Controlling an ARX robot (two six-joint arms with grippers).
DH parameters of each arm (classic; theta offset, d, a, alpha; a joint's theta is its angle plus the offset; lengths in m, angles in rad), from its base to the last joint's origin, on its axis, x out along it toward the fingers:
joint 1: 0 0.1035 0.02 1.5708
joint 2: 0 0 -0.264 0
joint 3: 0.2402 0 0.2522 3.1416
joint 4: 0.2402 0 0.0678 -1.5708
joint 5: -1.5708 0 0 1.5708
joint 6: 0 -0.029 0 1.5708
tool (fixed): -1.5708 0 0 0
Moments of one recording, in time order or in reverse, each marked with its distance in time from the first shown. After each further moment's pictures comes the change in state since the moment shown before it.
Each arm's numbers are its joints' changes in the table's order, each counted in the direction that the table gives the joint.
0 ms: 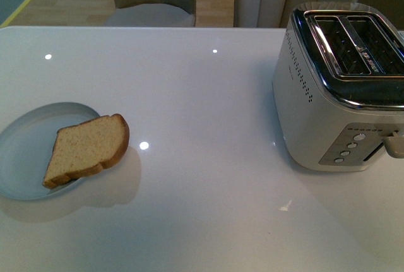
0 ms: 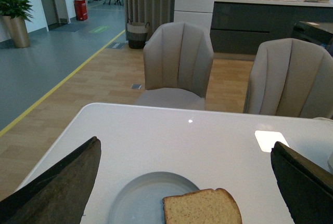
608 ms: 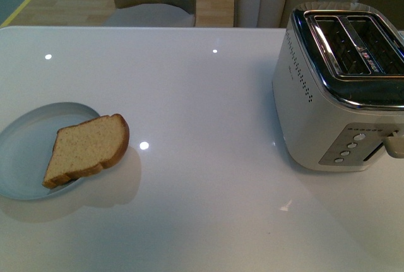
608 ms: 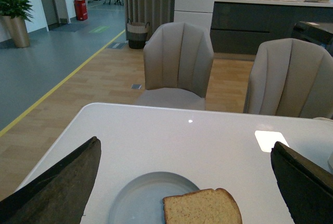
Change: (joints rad) left arm 0.000 -0.033 0.027 0.076 -0.012 0.040; right arm 0.000 0.000 0.000 0.000 0.000 0.000
